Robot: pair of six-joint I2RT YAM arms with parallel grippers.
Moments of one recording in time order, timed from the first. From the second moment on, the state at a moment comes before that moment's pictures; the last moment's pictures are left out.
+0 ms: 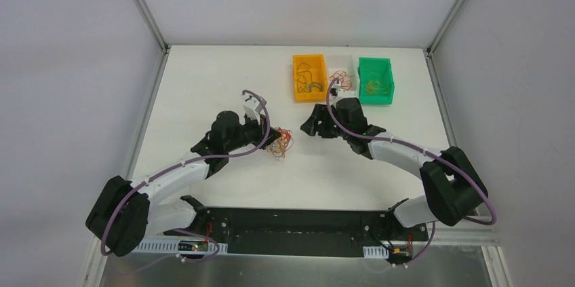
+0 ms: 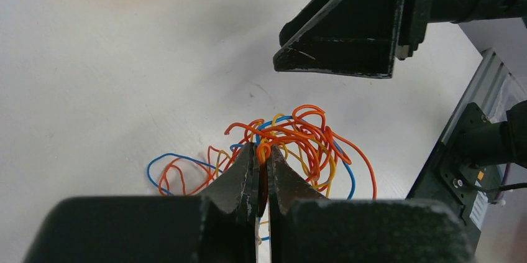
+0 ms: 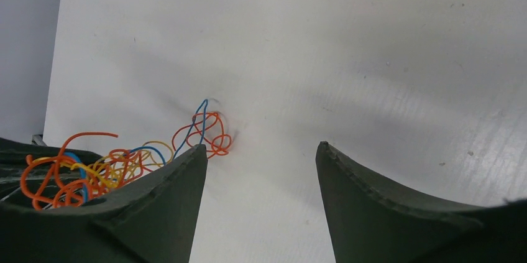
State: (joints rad) left arm -0.59 1.15 0.51 0.32 0.30 -0.36; right arm 0.61 1.44 0.73 0.15 -0.17 0.62
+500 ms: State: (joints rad) left arm -0.59 1.06 0.45 0.40 0.31 -0.36; right arm 0.61 1.44 0.73 0.16 -0.14 0.62
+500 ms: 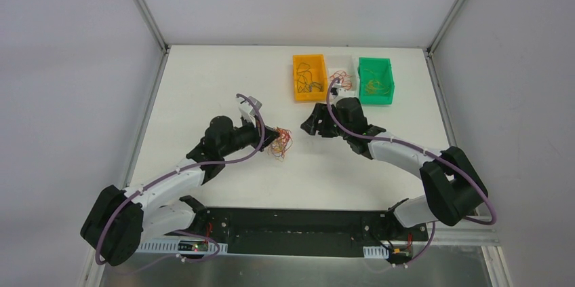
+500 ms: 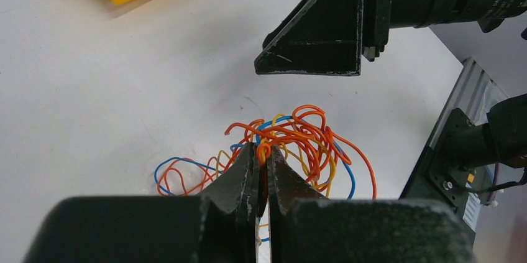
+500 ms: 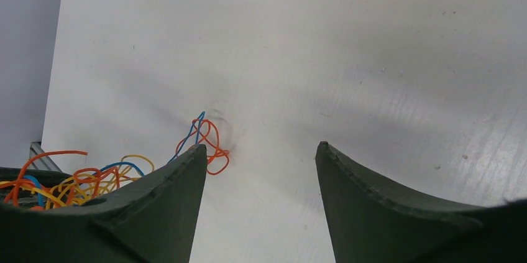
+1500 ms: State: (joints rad) left arm -0.59 0.95 0.38 0.49 0.23 -0.38; right arm 0.72 1.70 0.85 0.22 -0.32 0.72
